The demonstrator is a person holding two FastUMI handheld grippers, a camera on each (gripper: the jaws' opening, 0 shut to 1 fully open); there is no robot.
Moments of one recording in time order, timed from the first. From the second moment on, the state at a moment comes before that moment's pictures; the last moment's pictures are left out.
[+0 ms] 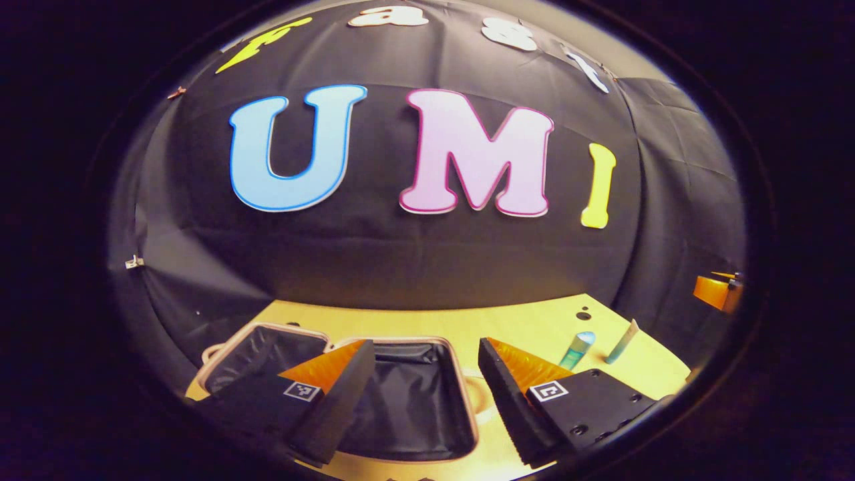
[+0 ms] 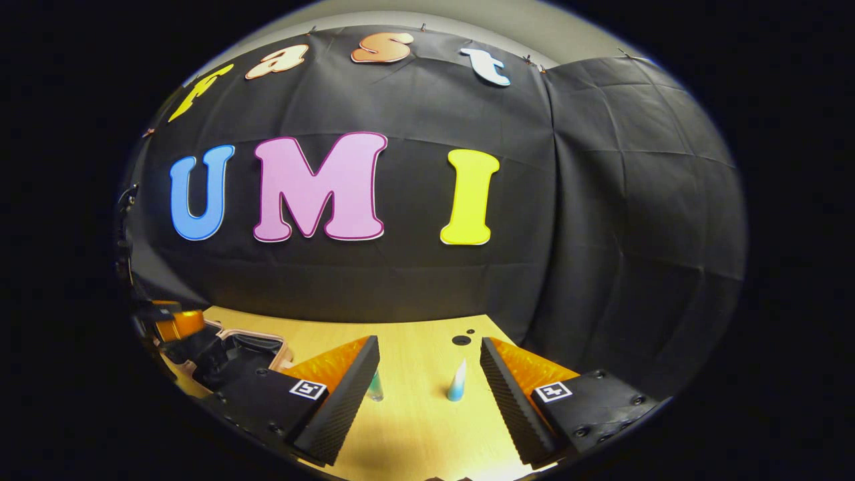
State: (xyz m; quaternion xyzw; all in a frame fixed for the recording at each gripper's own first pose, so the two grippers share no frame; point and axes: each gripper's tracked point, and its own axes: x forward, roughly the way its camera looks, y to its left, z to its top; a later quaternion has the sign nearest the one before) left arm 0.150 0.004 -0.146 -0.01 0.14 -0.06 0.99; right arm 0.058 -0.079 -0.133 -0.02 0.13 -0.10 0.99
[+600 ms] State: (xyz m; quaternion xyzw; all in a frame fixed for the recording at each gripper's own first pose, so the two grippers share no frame) left arm 0.210 -0.212 -0.301 0.01 0.18 -0.17 0.97; right arm 0.079 -0.155 -0.230 -0.02 0.17 -0.13 0.98
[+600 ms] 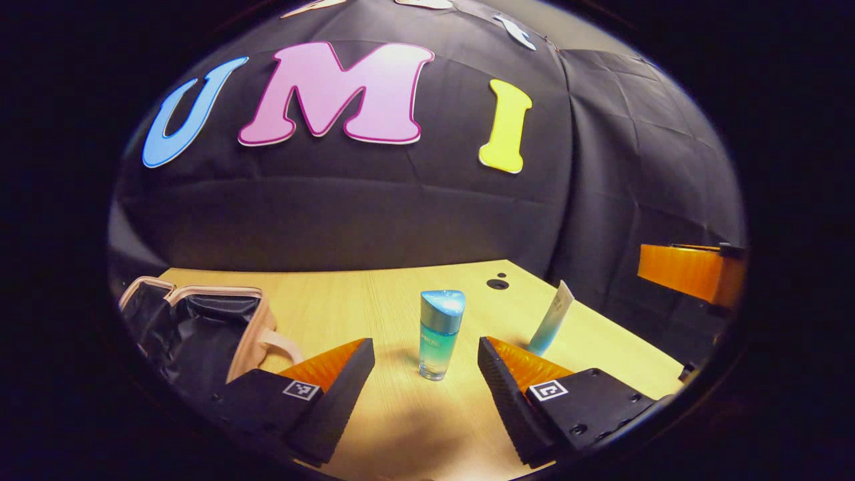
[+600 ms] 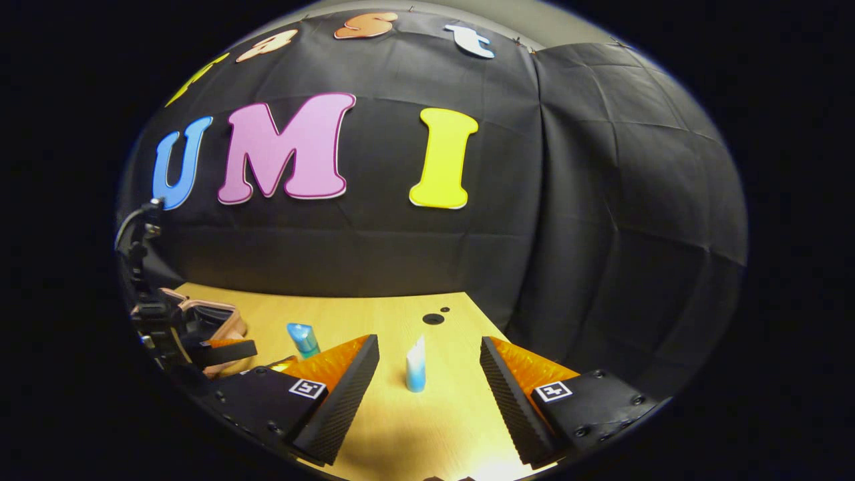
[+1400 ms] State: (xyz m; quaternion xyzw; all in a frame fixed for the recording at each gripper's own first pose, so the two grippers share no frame) left arm 0.296 -0.241 -0.360 0.04 0.21 -0.16 0.96; right arm 0.155 -0.175 -0.393 0.04 0.28 -0.12 0.95
